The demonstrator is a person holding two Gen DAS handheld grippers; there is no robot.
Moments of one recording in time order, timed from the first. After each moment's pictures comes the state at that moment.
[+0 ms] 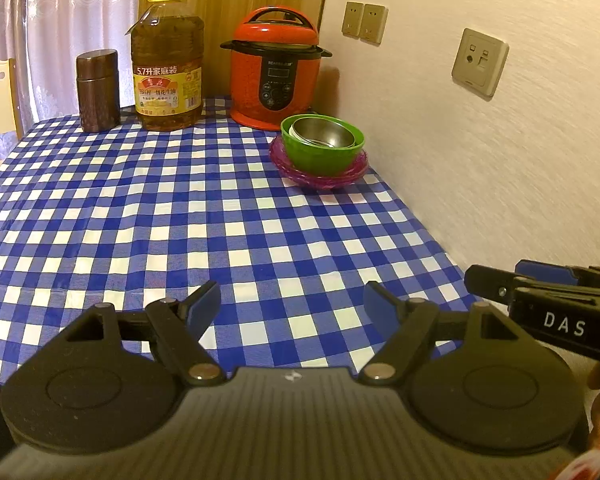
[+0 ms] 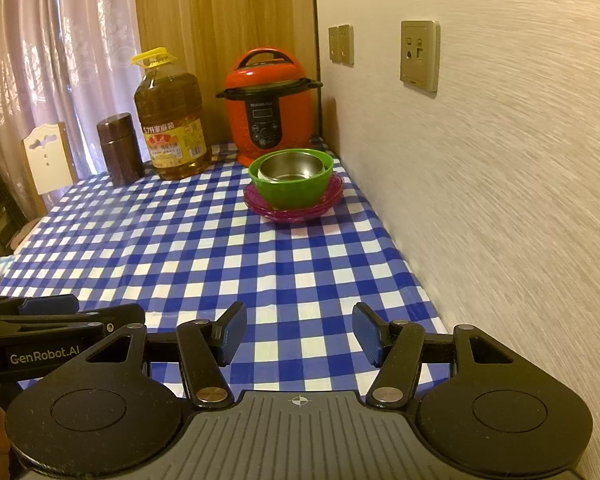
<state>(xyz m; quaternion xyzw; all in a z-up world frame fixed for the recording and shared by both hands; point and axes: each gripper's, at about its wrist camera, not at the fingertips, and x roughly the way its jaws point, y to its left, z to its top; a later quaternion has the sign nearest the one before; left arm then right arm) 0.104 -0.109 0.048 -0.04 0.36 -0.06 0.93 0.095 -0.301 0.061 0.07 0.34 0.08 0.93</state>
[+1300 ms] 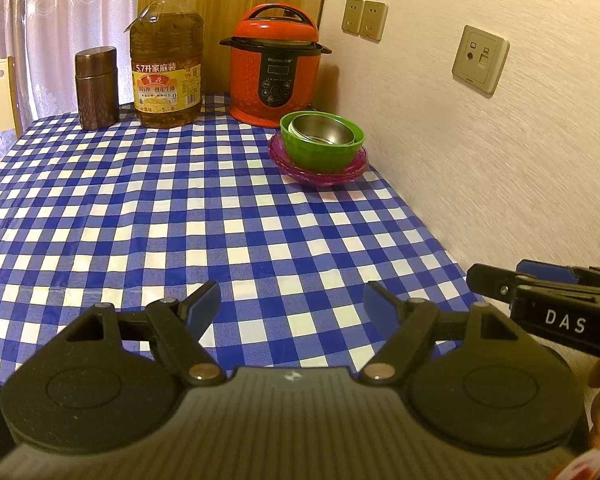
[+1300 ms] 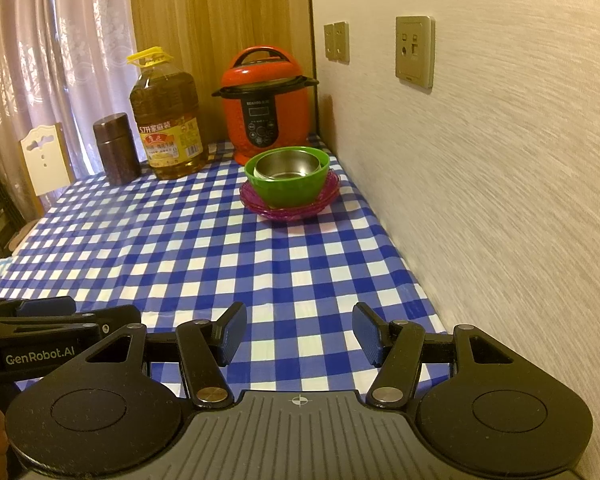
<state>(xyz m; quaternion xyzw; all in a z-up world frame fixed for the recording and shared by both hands) 0.105 -0.110 0.046 -0.04 0.36 -0.06 0.93 0.097 -0.304 0.059 0.07 0.35 0.08 0.93</state>
